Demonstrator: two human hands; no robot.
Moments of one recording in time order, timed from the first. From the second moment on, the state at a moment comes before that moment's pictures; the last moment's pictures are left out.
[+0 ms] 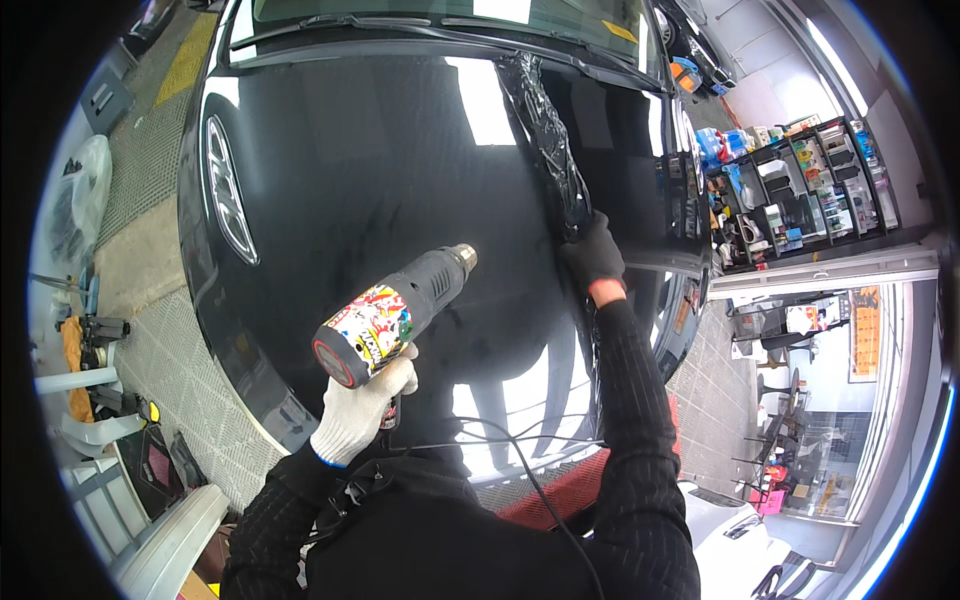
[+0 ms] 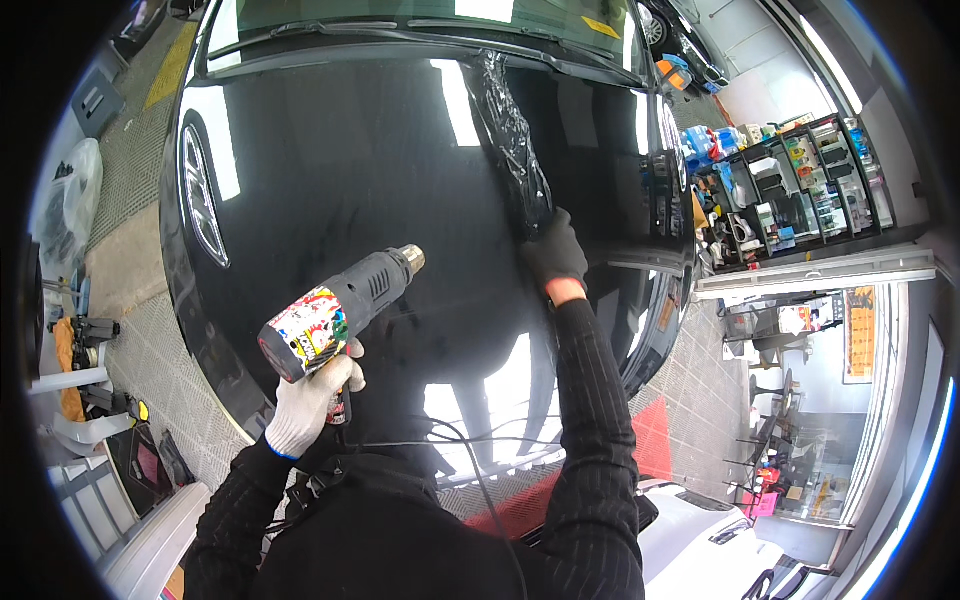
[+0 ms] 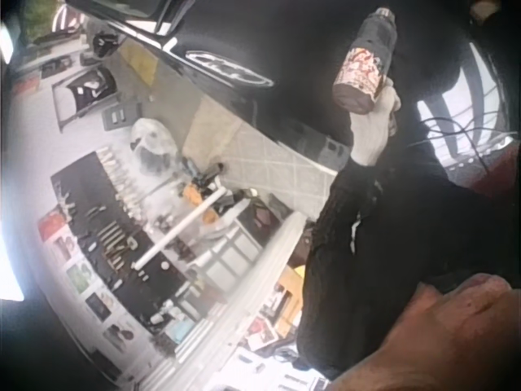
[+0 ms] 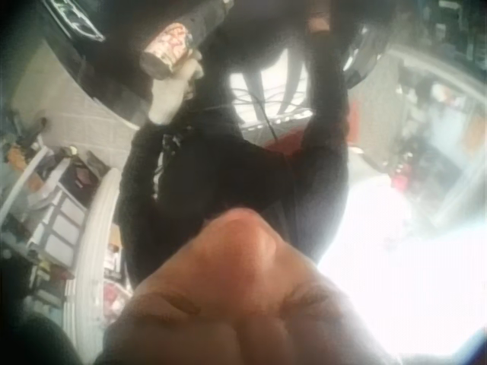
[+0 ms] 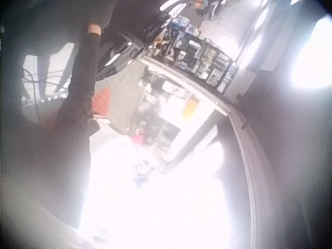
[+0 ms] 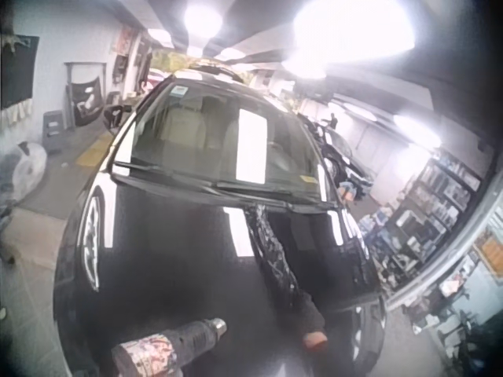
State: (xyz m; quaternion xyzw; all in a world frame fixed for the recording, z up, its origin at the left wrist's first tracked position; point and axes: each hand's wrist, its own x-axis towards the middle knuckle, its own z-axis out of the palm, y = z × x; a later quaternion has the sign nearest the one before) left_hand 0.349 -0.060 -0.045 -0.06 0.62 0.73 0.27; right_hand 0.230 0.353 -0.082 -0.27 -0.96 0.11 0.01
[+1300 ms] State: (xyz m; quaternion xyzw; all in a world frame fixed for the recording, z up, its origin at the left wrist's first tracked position) left_hand 0.409 -0.057 -0.072 -0.04 0.60 0.78 0.17; right_hand 0.258 0.344 -0.121 -0.31 -0.94 0.11 0.04
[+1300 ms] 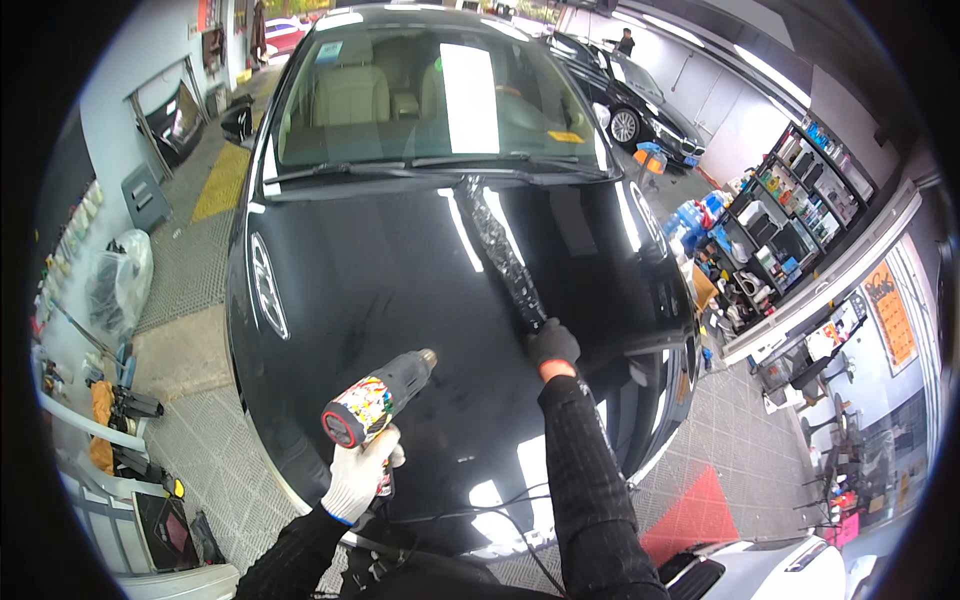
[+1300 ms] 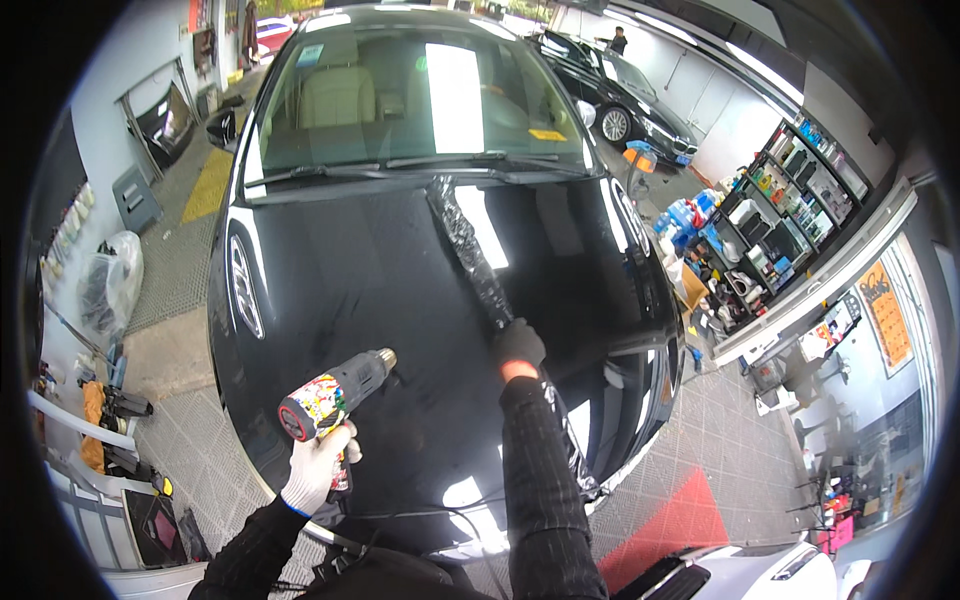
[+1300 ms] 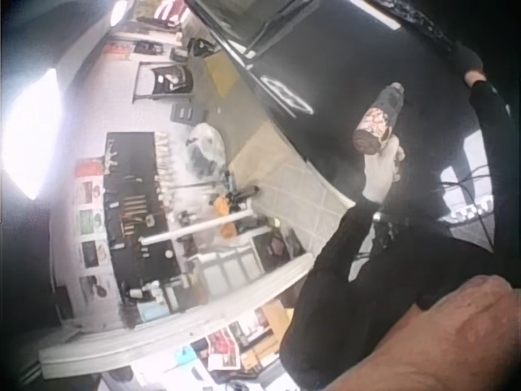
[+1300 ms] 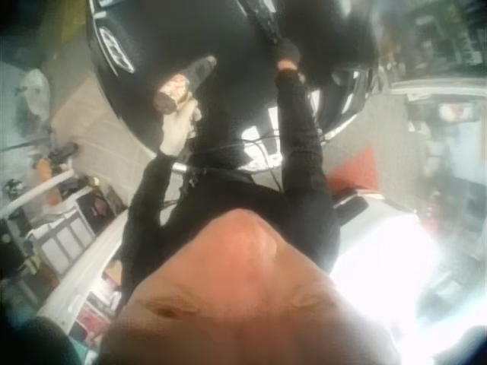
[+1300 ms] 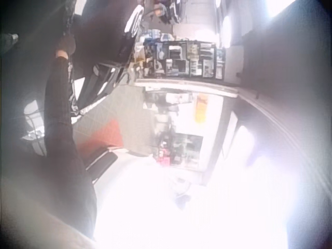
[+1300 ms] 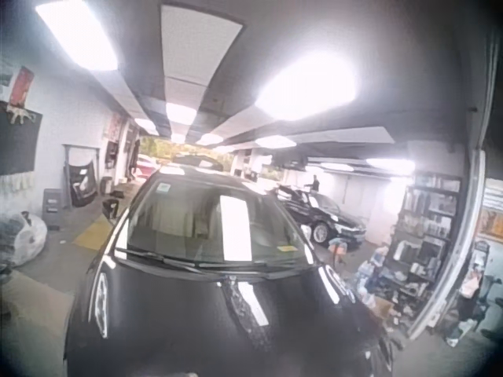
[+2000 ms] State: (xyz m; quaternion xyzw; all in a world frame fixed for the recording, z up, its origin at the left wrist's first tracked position) left_hand 0.438 -0.020 -0.064 -0.01 0.61 0.77 0.19; right_hand 0.256 0.349 -0.118 -0.28 -0.95 0.17 0.00
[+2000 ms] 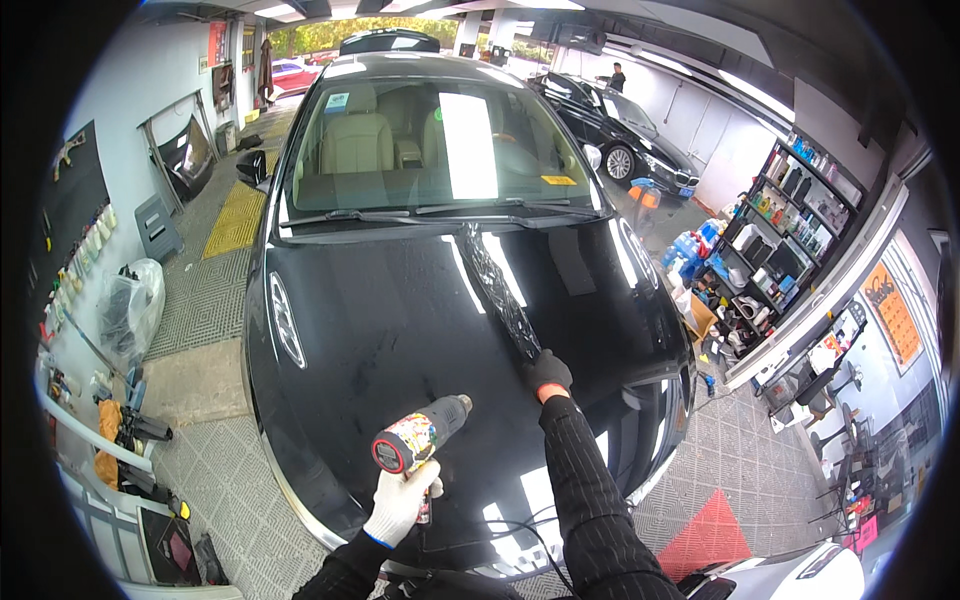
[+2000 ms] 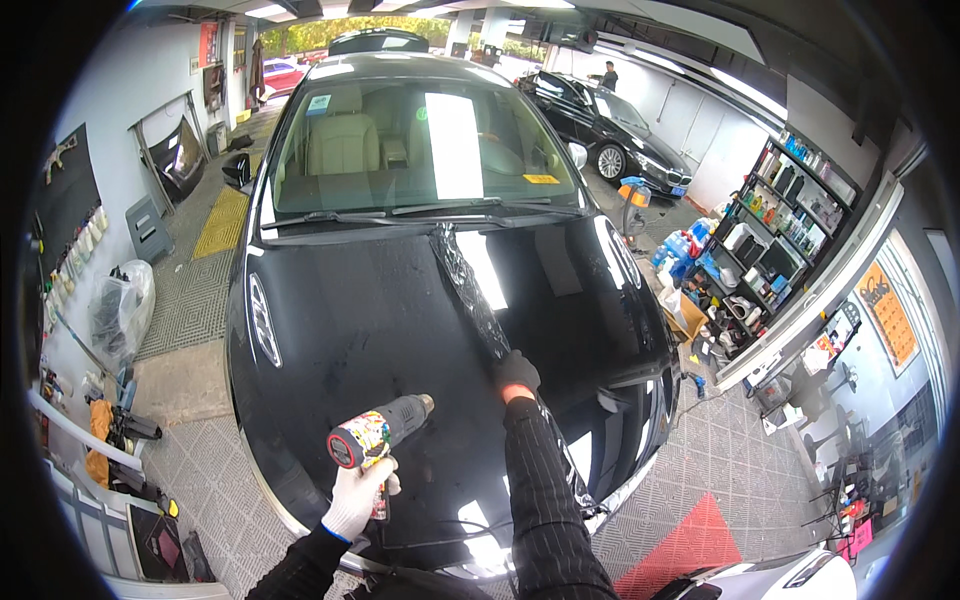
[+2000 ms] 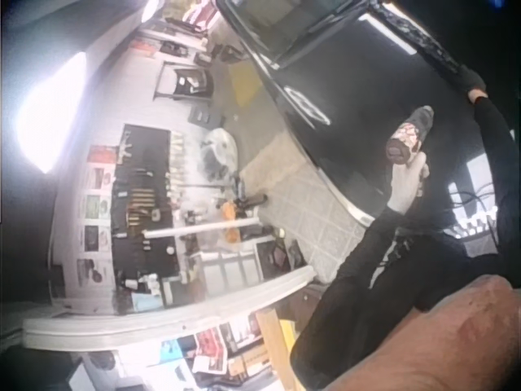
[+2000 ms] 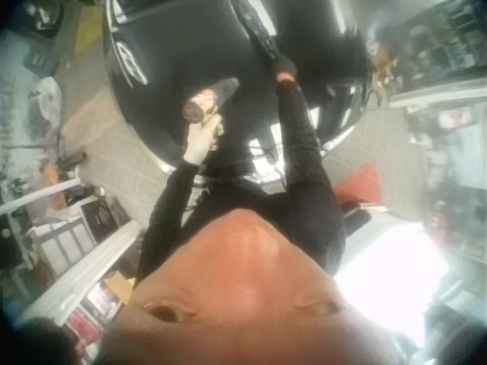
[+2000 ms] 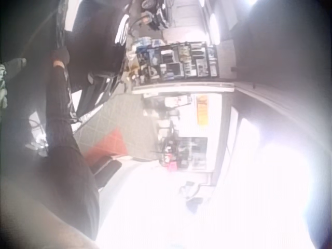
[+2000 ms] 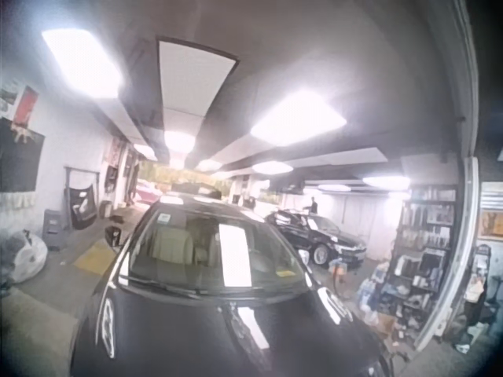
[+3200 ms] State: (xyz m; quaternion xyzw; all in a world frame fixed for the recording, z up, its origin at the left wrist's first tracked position) left_hand 0.444 0.029 -0.068 -0.04 0.61 0.78 0.13; right_hand 0.257 0.367 -0.118 -0.23 -0.95 0.19 -0.01
